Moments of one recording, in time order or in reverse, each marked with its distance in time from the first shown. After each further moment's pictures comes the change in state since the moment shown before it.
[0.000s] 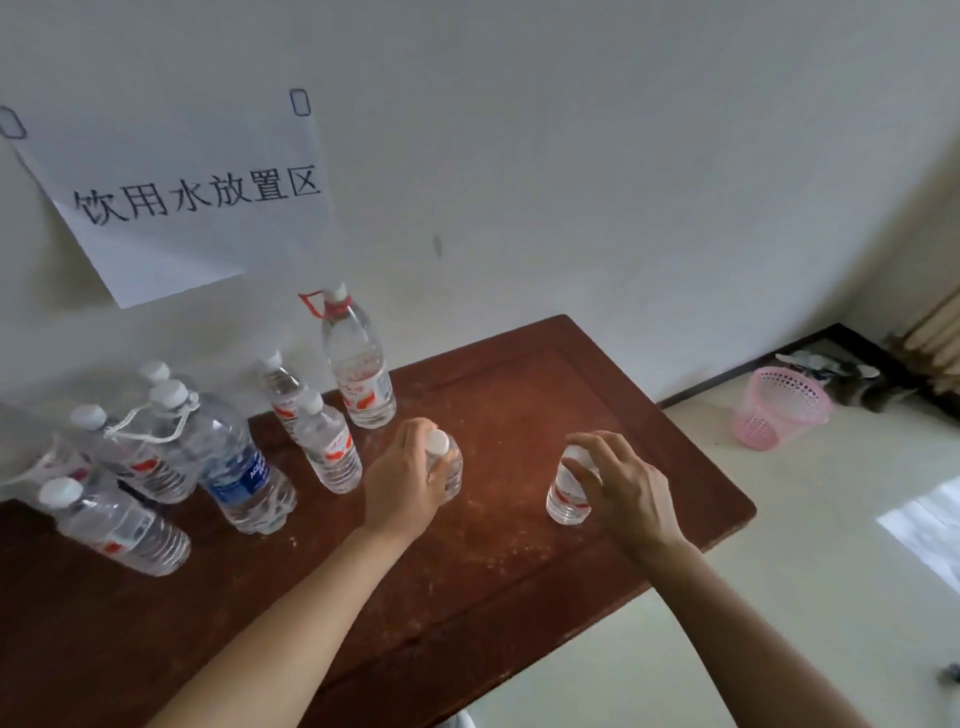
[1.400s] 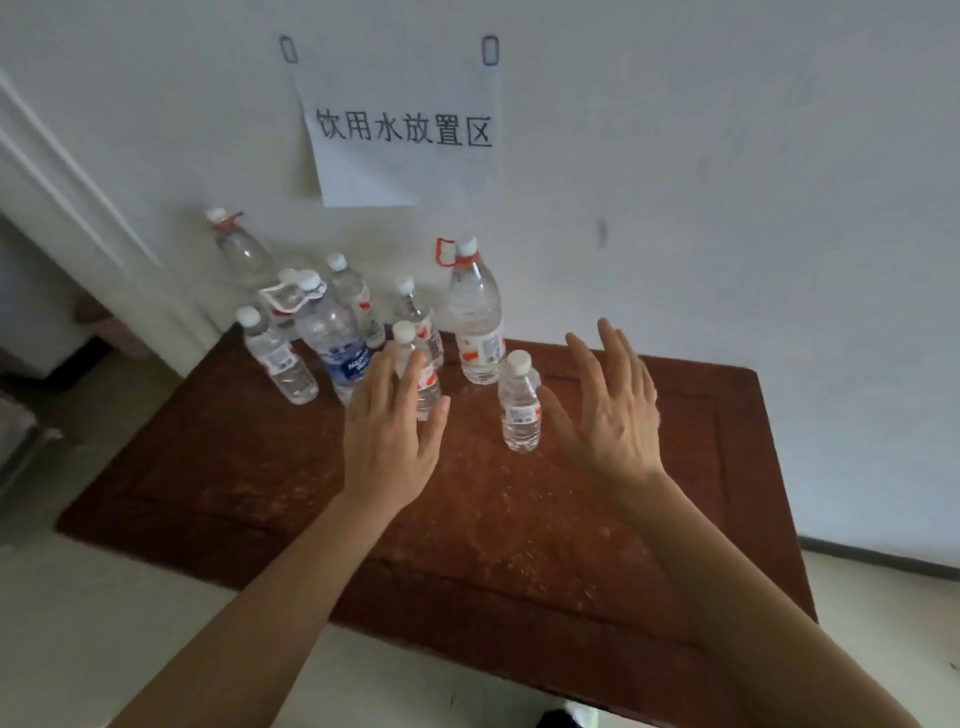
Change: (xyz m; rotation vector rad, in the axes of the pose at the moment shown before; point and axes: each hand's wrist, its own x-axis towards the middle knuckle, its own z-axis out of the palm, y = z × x) left_hand 0.012 0.076 0.002 0.588 0.265 -0.445; right_hand 0.171 0.018 0.046 0.271 -0.083 -0.534
